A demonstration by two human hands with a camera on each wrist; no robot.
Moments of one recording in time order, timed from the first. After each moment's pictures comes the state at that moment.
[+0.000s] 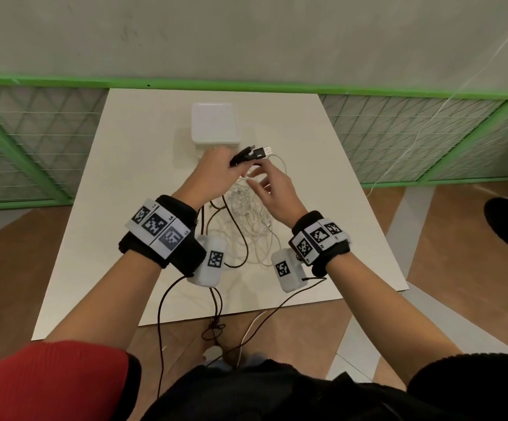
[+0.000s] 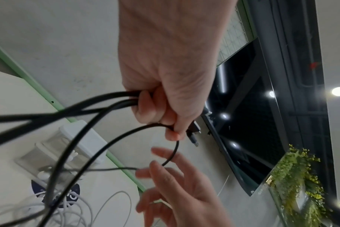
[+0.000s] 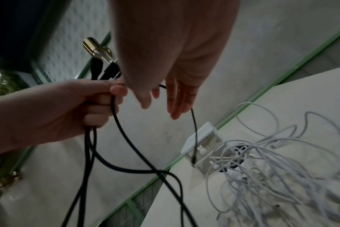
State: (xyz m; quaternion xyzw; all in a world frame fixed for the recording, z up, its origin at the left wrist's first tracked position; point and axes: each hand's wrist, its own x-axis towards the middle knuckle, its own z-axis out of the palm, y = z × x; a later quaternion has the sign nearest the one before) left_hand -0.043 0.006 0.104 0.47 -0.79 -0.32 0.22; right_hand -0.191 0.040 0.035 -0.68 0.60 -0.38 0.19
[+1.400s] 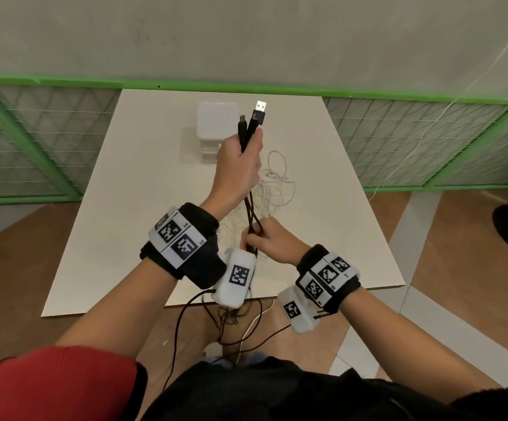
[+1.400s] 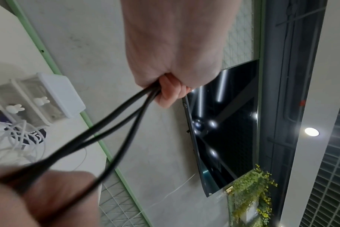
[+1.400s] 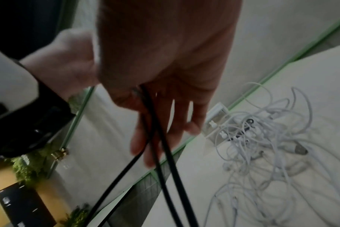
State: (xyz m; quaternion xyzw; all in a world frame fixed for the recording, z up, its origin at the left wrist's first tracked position) left_hand -0.073 0.069 0.124 0.39 -0.55 -0.56 0.48; right_hand -0.172 0.128 0.036 -0.67 0.53 -0.24 0.47
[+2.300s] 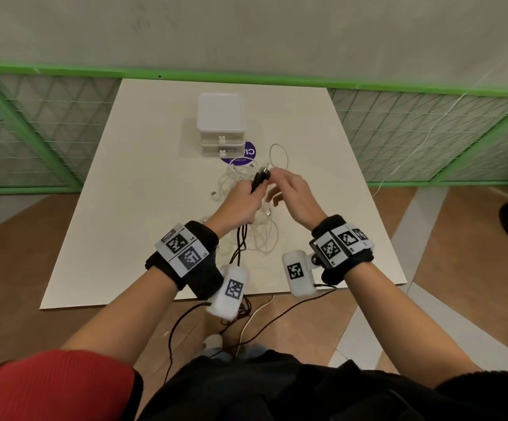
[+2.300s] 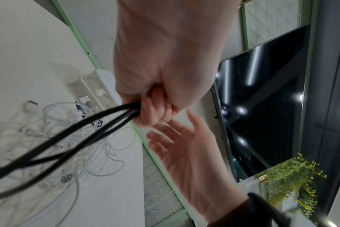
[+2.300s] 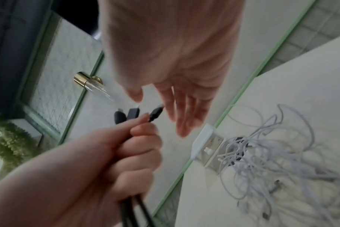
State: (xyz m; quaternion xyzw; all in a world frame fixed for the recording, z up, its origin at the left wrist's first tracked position) left_hand -0.078 0.073 0.059 0.47 -0.61 -0.58 0.26; right_hand -0.209 0.086 0.048 -0.58 0.57 -0.42 0.41
